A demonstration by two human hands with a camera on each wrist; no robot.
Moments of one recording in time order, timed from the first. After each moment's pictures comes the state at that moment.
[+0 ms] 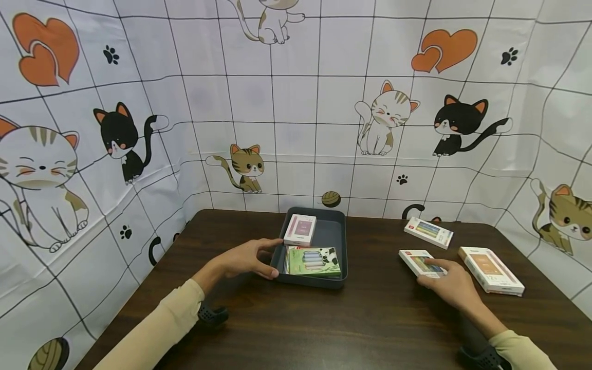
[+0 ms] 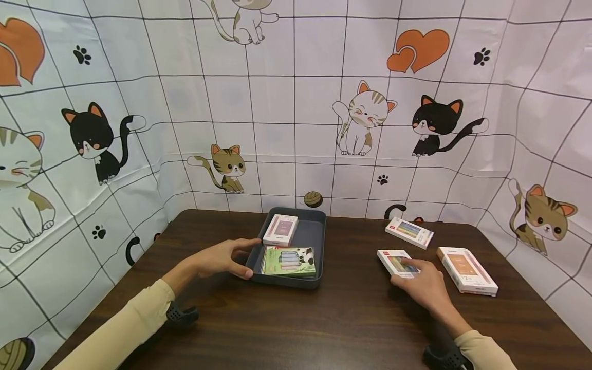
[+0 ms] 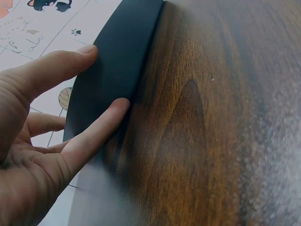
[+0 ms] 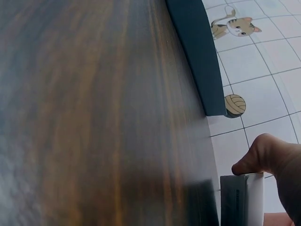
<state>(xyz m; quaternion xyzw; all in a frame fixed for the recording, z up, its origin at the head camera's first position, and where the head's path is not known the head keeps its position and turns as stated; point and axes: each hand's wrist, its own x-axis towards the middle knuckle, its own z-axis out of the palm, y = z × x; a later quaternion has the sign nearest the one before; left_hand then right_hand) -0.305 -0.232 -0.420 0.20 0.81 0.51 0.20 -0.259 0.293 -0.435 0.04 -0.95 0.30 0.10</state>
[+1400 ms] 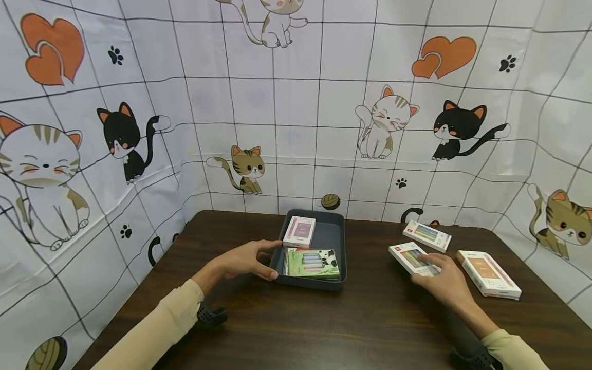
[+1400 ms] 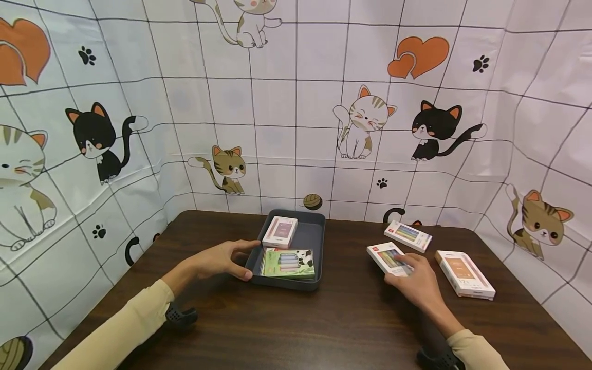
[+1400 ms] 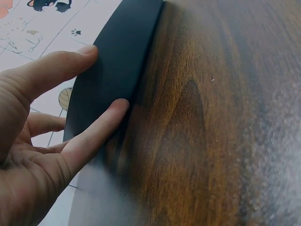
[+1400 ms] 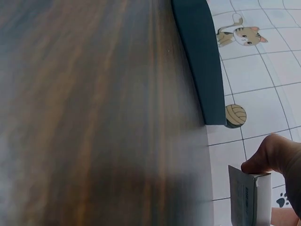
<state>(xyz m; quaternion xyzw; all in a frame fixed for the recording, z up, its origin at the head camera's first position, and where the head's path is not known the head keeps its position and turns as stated) -0.304 -0.232 -0.420 0.22 0.81 0.51 0.20 -0.261 0.278 -0.429 0.07 -0.93 0.32 0.15</state>
